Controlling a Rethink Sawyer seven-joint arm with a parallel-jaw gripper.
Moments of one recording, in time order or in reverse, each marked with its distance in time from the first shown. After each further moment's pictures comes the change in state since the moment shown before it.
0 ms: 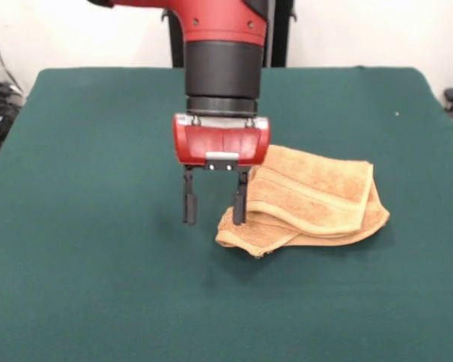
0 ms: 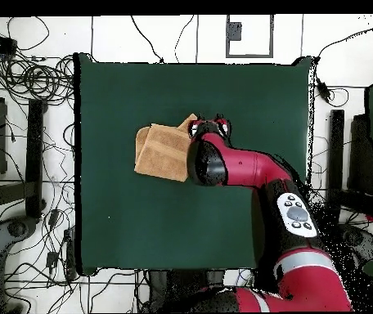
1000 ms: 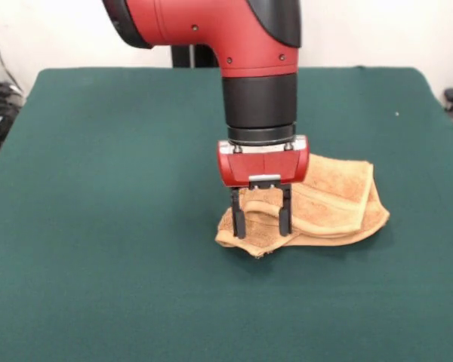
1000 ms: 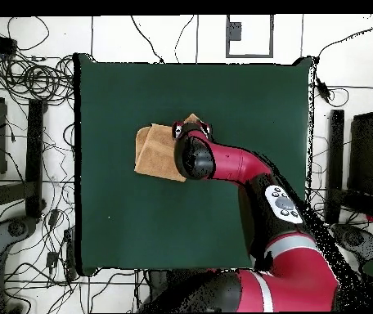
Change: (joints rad) arm -0.006 0.053 0.069 -0.004 0.077 0.077 0.000
